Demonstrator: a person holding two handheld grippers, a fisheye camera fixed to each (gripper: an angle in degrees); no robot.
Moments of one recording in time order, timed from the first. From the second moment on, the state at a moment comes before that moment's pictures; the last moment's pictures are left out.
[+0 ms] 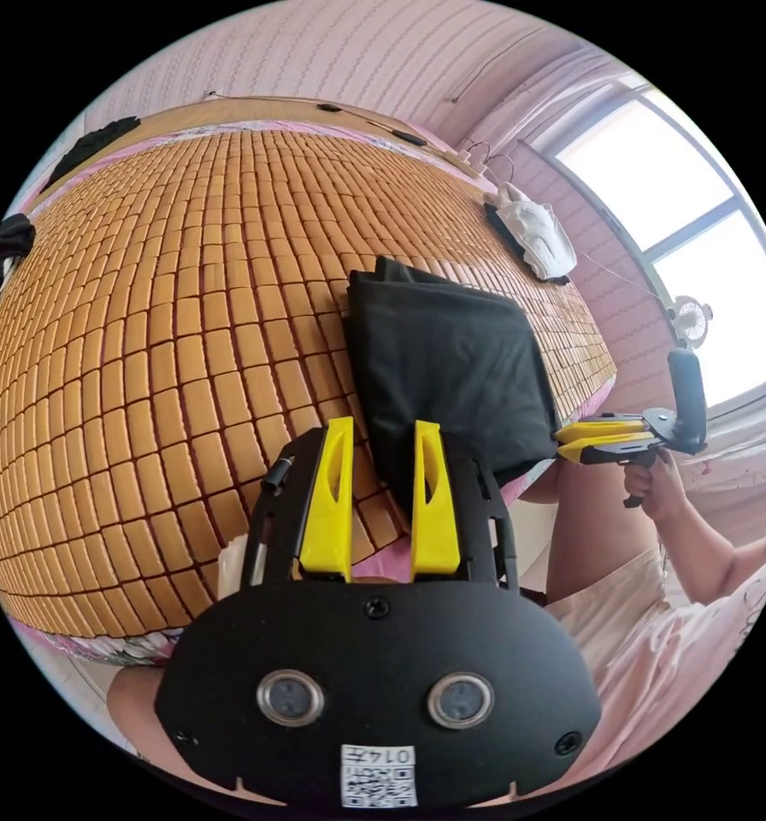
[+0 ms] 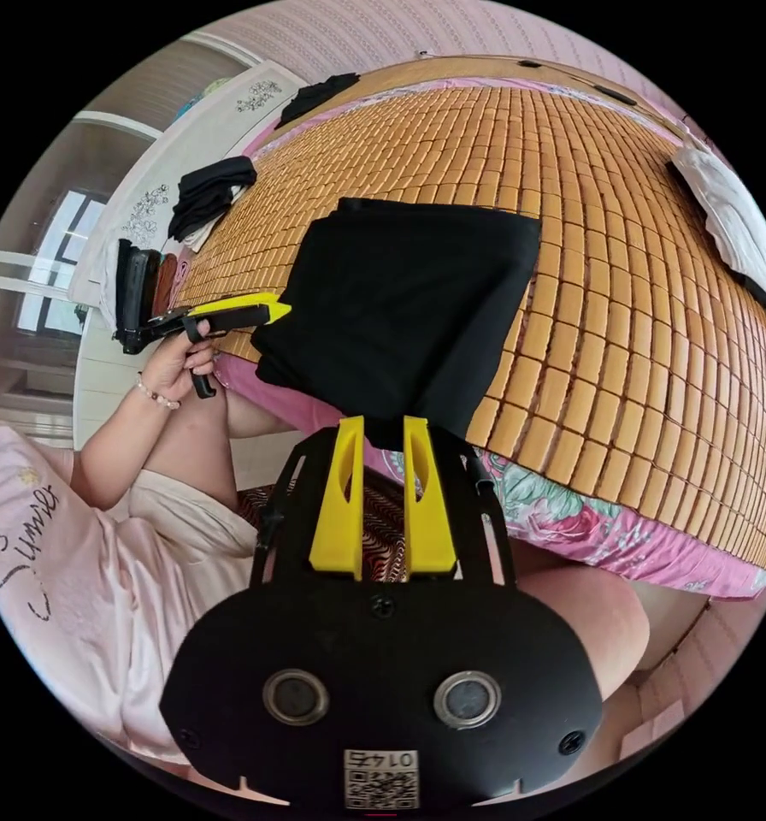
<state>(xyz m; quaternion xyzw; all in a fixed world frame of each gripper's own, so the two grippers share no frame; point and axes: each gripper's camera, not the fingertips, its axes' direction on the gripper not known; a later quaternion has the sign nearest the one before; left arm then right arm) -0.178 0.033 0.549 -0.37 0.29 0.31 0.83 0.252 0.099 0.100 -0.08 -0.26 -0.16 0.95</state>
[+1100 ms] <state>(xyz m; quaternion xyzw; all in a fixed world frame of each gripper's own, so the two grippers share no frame) -0.320 0.012 0.514 -0.32 0.33 0.14 0.88 0.075 0.098 0.073 0.09 -0.29 -0.24 0.92</state>
